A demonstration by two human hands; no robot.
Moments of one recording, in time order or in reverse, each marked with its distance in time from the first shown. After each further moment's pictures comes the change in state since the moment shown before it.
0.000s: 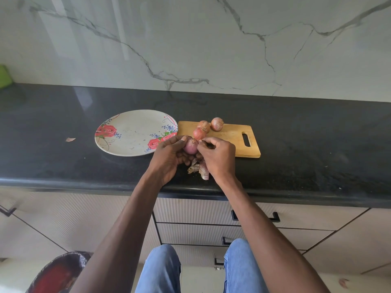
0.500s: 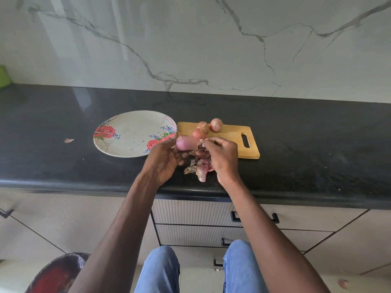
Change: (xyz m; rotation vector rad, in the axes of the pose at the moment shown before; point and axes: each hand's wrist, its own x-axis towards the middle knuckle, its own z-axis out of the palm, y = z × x) left_hand 0.002 0.005 -0.006 -0.180 0.040 -0.118; right_hand 0.004 -0.012 -0.011 0.400 -0.037 0.358
